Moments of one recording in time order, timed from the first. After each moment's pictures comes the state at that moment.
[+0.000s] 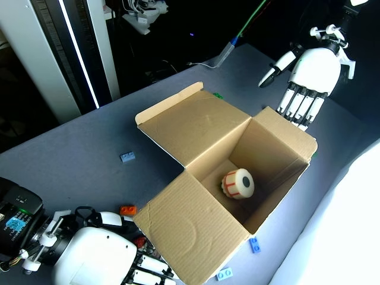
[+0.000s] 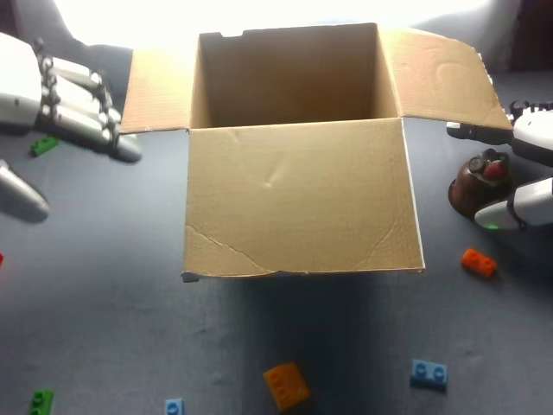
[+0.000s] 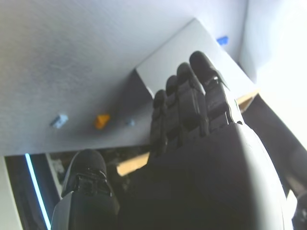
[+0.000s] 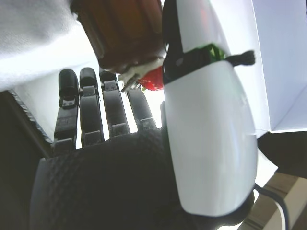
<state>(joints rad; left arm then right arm) 0.19 -1.16 2.04 1.86 -1.27 -0.37 -0.46 -1.13 1.44 0.08 0.35 -0.60</state>
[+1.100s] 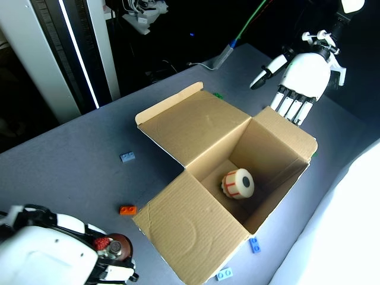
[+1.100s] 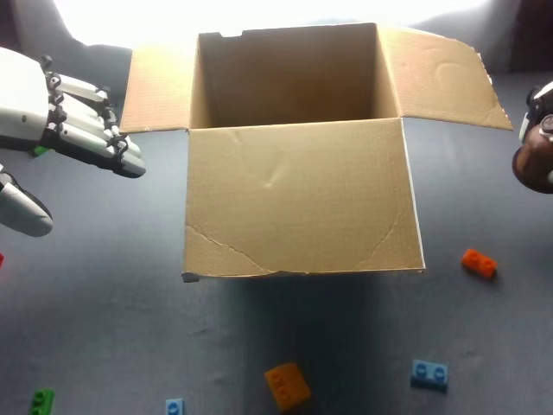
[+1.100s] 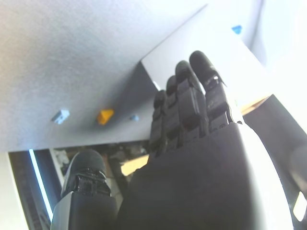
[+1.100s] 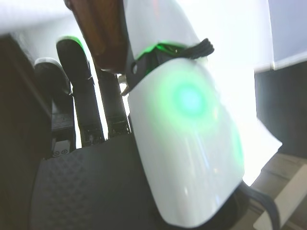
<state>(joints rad) 0.20 -1.16 2.01 1.85 -1.25 -0.36 -0.34 -0.84 1.21 0.08 0.29 -0.60</state>
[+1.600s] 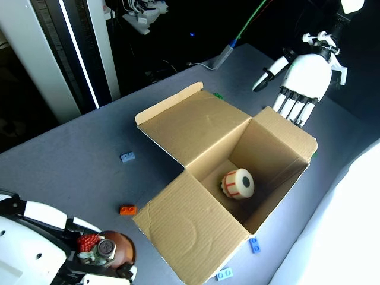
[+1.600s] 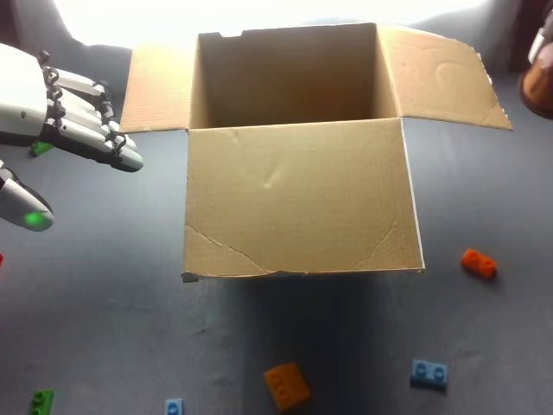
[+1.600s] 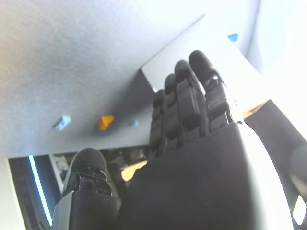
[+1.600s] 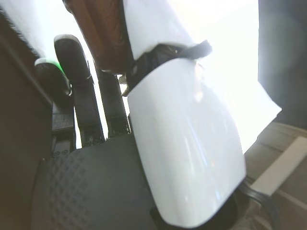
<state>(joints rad) 0.20 -1.16 2.02 1.84 -1.23 -0.34 -0.12 -0.78 1.16 0.00 0.25 -0.62</state>
